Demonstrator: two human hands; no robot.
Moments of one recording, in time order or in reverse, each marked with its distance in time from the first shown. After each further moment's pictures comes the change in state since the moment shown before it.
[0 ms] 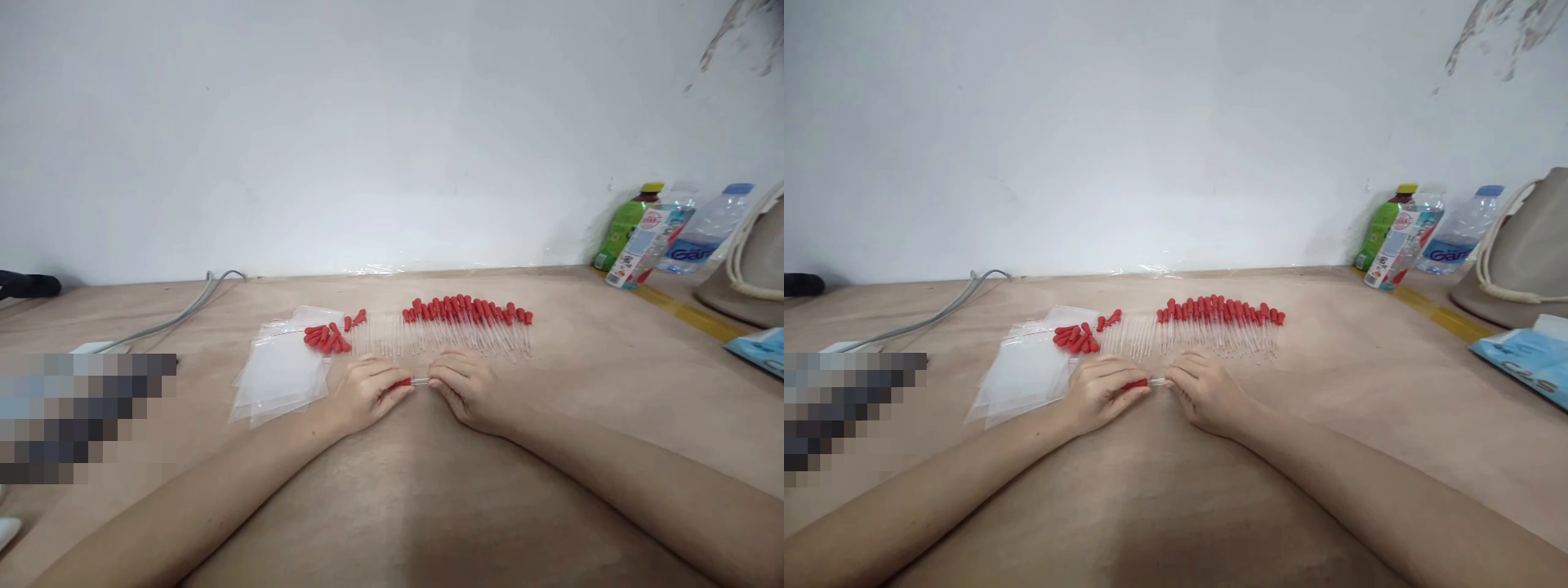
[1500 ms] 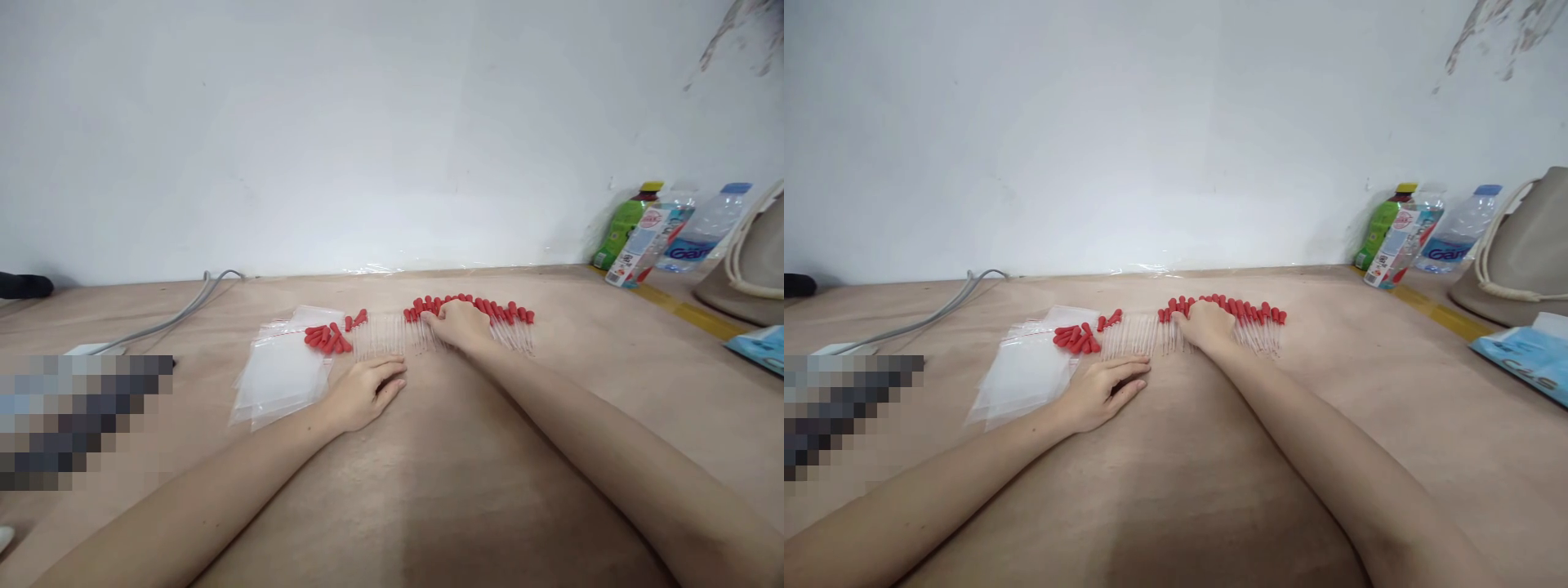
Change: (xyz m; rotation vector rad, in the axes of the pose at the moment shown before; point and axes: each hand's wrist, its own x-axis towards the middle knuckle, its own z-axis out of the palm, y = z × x) left_hand -0.005 -0.008 -0.001 -0.066 -0.201 -0.240; right_hand 0.065 0.065 0.016 -0.285 -0.218 1.049
